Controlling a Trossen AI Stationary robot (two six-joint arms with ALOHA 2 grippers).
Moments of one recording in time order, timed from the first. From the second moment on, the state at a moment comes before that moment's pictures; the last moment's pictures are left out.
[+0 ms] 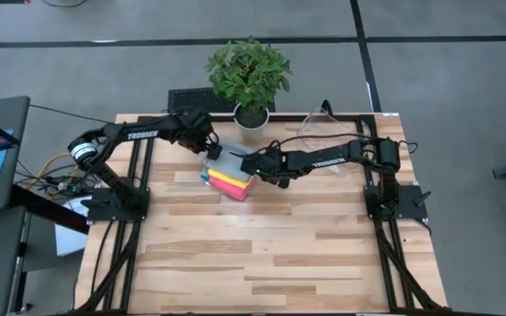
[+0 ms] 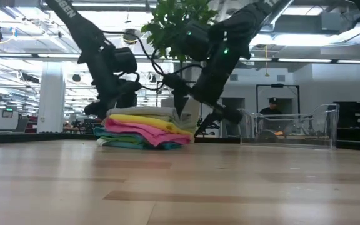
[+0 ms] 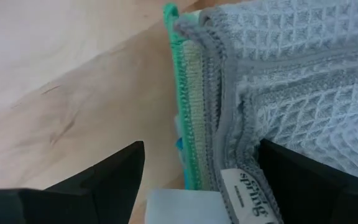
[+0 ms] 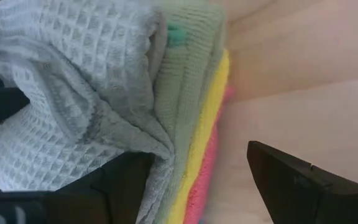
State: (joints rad) left arm 0.70 1.59 0.91 -0.48 0.19 -0.39; right arm -0.11 1.97 1.27 -0.32 0.24 1.60
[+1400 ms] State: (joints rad) left arm 0.64 1.53 0.58 0.10 0.52 -0.83; right arm -0.06 2.08 1.44 -0.33 0.28 1.36
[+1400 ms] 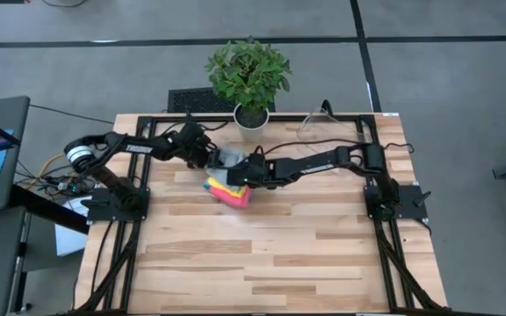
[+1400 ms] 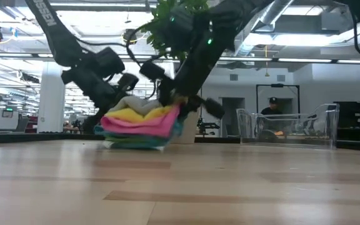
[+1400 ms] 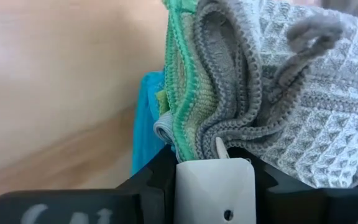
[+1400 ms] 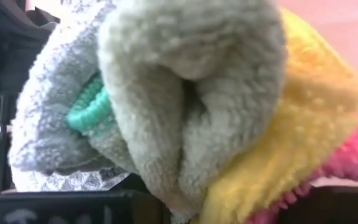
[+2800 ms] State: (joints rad) left arm 0.35 2.20 1.99 -0.18 0.23 -0.92; right arm -0.19 1.13 1.06 -1.15 0.59 1.38
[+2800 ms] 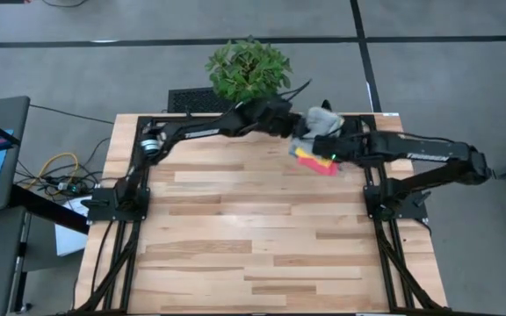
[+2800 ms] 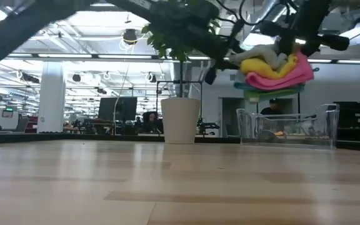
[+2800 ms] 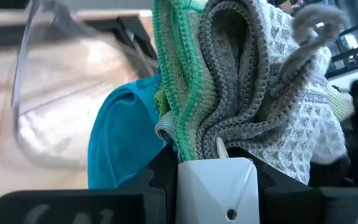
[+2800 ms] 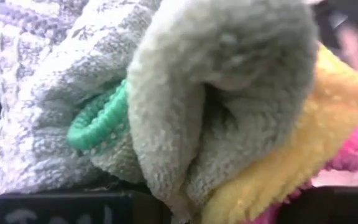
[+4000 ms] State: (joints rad) left arm 0.42 2.58 2.31 -0.20 0.16 -0.91; right arm -0.56 1.24 0.71 -0.73 0.48 1.18
